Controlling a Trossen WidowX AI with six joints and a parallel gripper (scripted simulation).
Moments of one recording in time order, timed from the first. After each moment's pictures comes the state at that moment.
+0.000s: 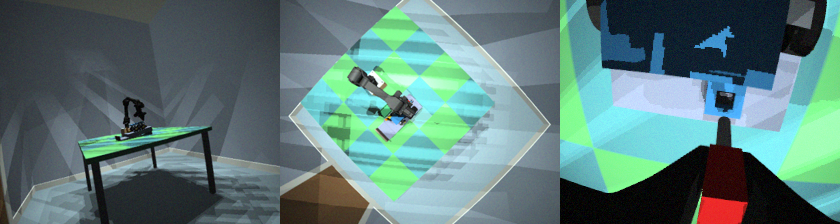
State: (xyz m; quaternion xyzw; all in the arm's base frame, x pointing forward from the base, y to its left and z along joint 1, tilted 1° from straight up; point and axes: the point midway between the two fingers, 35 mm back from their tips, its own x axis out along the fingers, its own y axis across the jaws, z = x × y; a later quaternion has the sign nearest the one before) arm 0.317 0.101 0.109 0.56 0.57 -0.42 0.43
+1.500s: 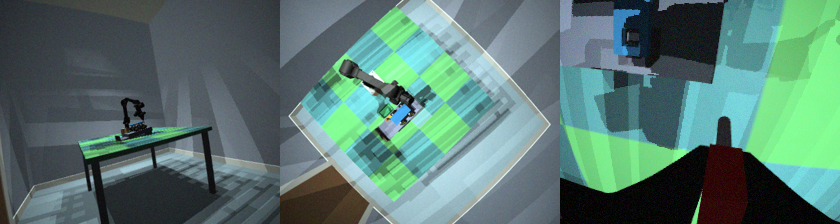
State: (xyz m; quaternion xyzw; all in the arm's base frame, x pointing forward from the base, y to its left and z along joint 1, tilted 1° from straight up) arm 0.252 0.132 0.113 0.56 0.57 -0.41 0.43
